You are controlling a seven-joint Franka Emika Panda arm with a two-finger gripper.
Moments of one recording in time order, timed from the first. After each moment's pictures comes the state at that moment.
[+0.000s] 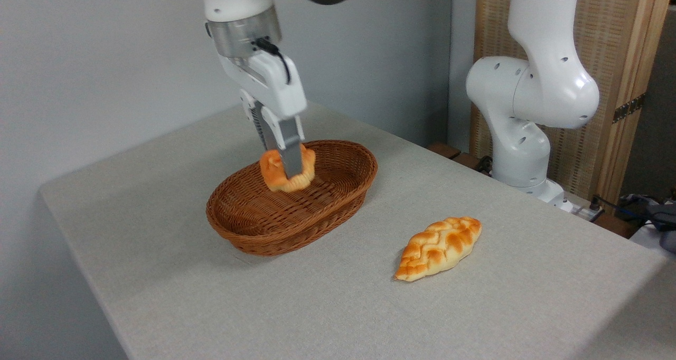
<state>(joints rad) 0.08 -0.10 -0.28 -1.85 -0.06 1.68 0.71</state>
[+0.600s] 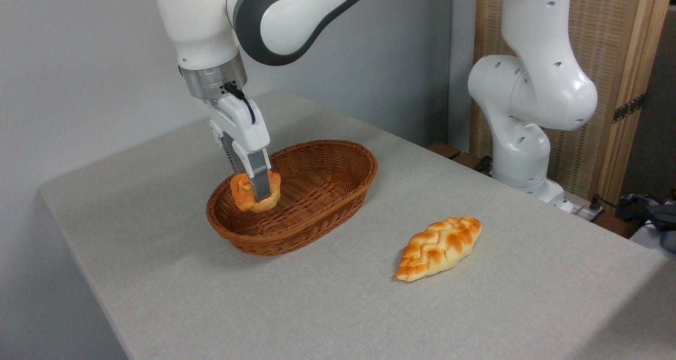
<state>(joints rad) -0.01 0.05 -0.31 -1.86 -0.06 1.86 0.55</state>
